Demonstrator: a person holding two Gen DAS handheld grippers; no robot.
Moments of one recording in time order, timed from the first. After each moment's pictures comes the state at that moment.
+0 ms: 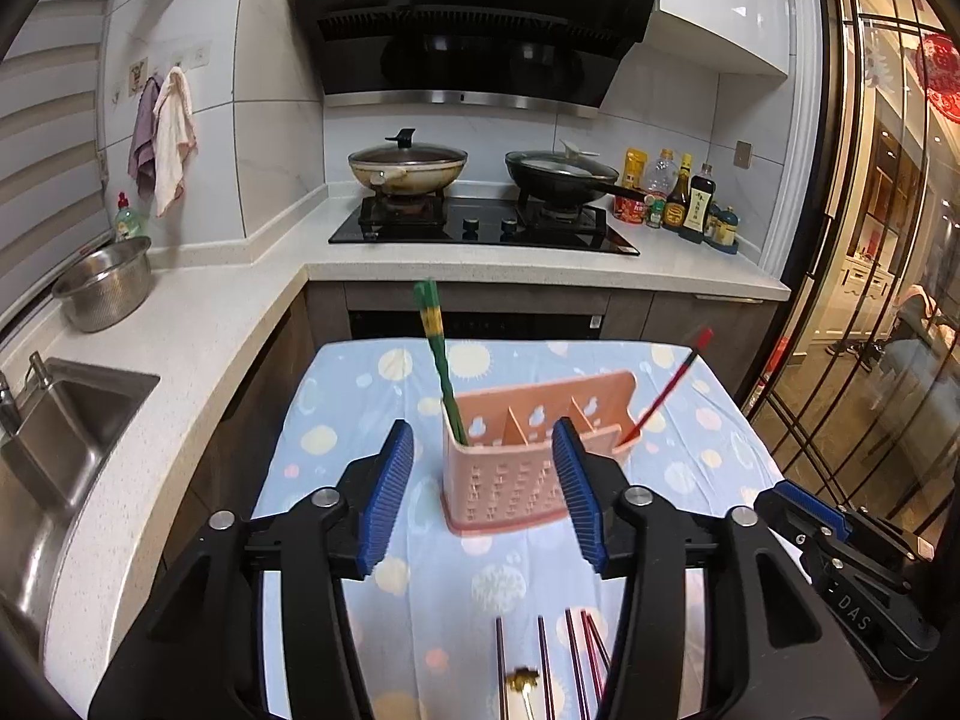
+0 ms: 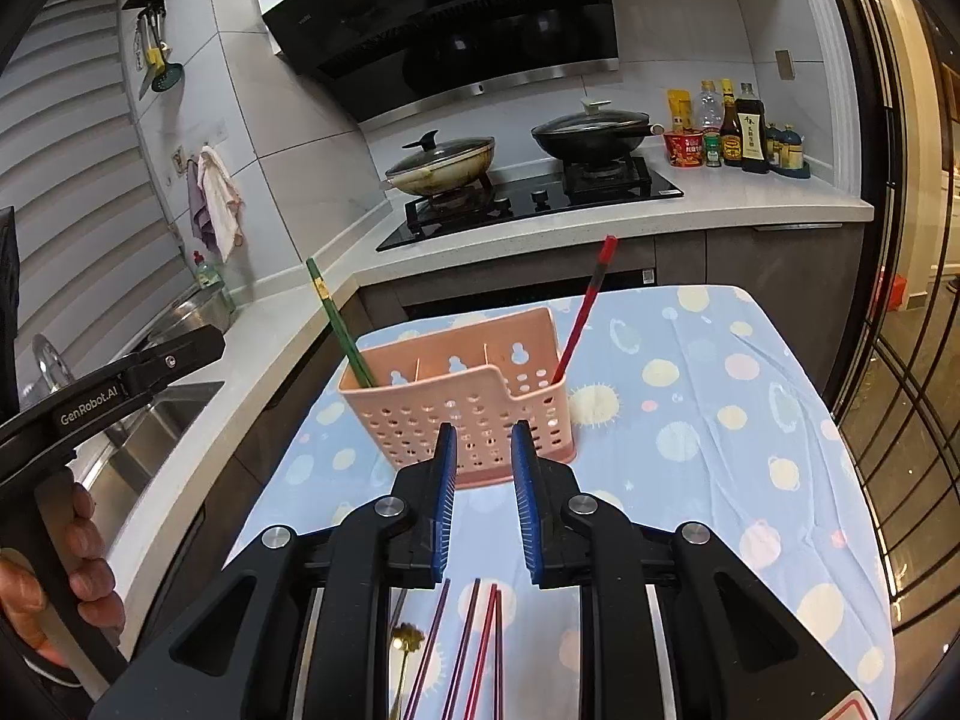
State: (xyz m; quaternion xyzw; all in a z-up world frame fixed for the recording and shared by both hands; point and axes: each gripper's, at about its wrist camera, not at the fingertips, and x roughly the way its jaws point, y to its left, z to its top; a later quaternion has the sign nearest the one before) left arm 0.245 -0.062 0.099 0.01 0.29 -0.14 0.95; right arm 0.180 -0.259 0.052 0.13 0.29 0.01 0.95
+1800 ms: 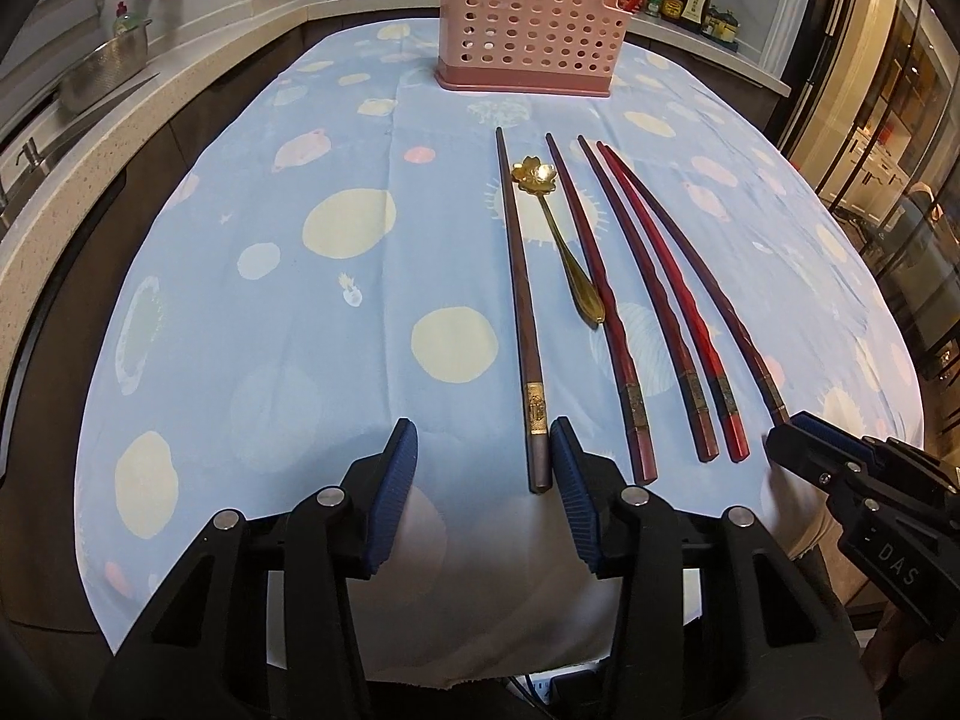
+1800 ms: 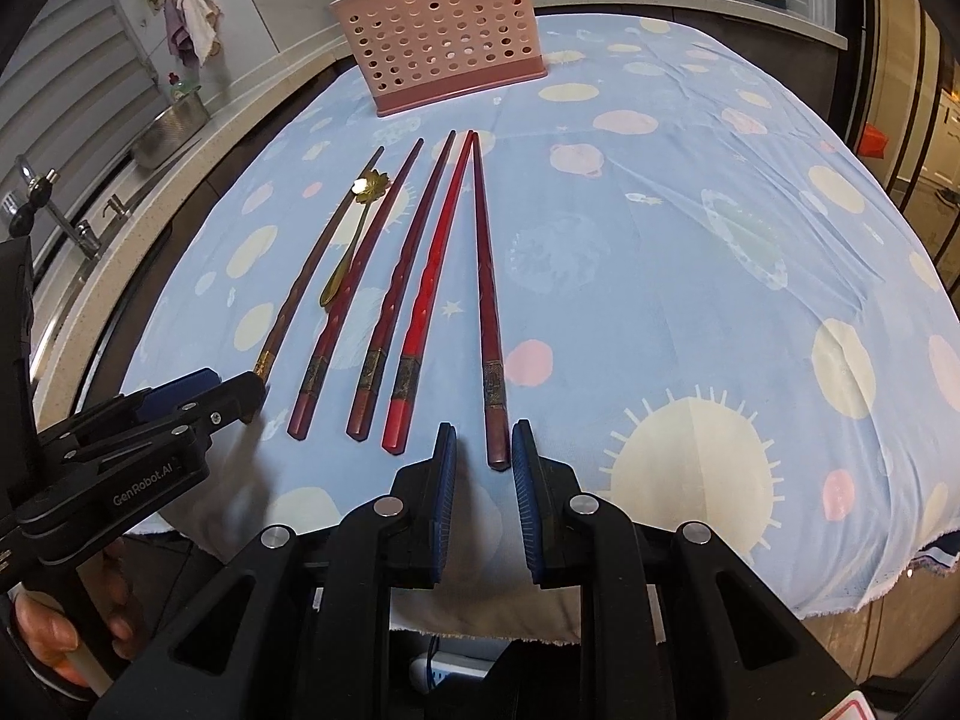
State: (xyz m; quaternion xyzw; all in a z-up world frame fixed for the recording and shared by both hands) left arm 0.074 -0.027 -0.118 0.04 0.48 -0.15 0.86; right arm 0.018 -0.200 -0.127 0.13 0.47 0.00 0.87
